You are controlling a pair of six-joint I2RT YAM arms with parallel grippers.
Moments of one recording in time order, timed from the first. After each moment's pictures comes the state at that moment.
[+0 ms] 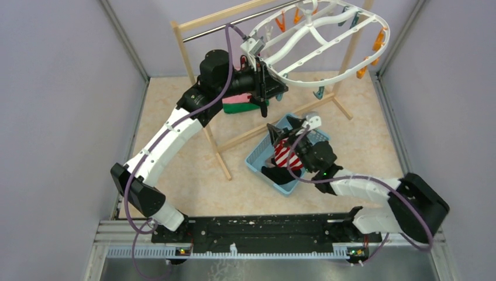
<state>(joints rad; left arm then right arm) -0.64 1.56 1.75 -0.24 0.56 -0.34 0.81 1.18 0.47 0.92 0.33 0.18</state>
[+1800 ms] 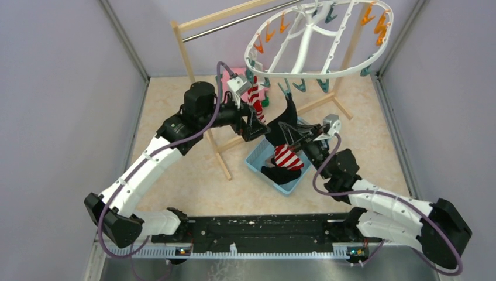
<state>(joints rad) -0.63 1.25 1.36 -0.37 0.53 -0.14 0.83 1.02 0.44 1.02 0.21 0.23</state>
